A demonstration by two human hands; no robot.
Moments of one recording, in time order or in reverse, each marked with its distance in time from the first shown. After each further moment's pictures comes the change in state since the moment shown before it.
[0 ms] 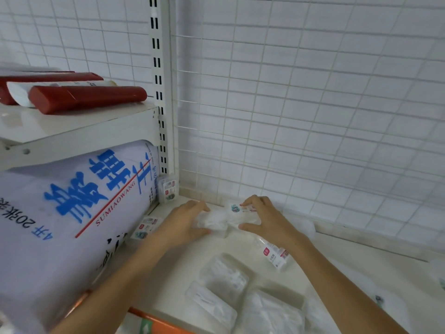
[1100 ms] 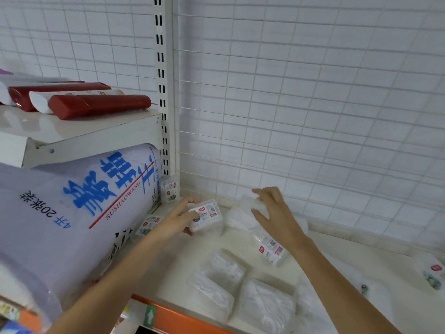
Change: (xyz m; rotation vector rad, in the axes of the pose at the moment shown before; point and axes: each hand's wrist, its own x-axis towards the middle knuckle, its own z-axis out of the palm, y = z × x) left_hand -0.024 0.024 -0.022 -0.906 0.000 -0.362; right_hand -0.026 -0.006 -0.013 -0.090 0.387 -0.221
